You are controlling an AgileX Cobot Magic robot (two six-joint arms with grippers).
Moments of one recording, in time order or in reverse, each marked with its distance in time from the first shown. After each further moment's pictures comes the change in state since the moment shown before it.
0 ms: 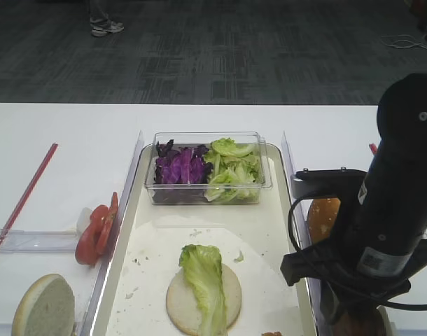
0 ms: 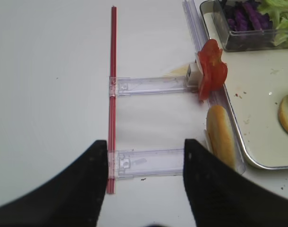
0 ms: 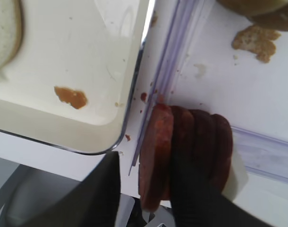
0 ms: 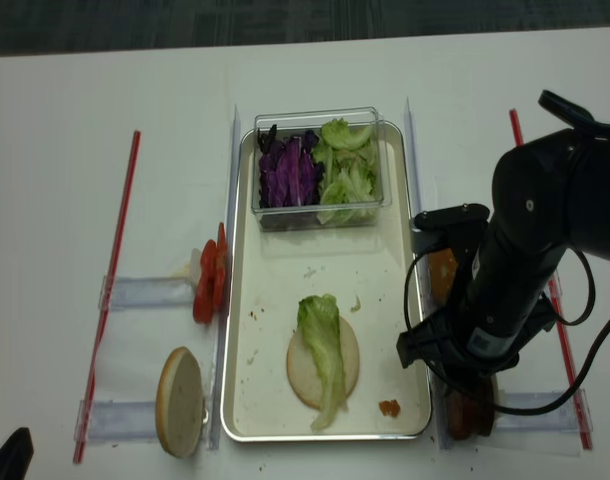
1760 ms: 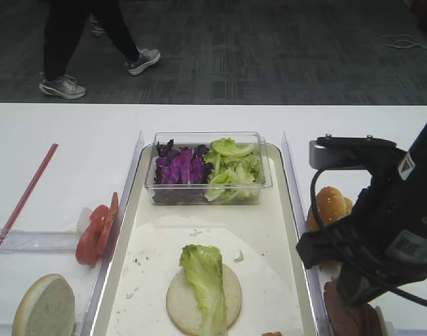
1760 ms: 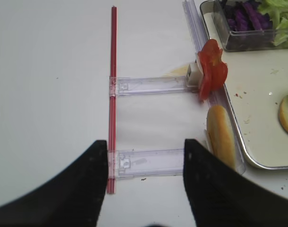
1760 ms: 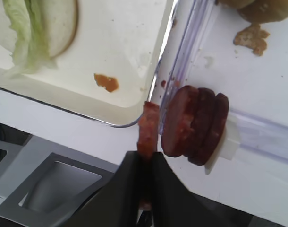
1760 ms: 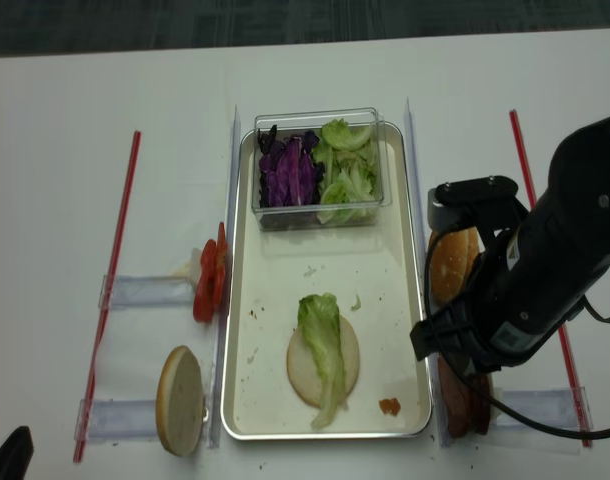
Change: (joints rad) left arm 0.000 0.000 0.000 0.000 0.000 0.000; right arm 0.002 -0.199 0.000 0.013 0.064 0.007
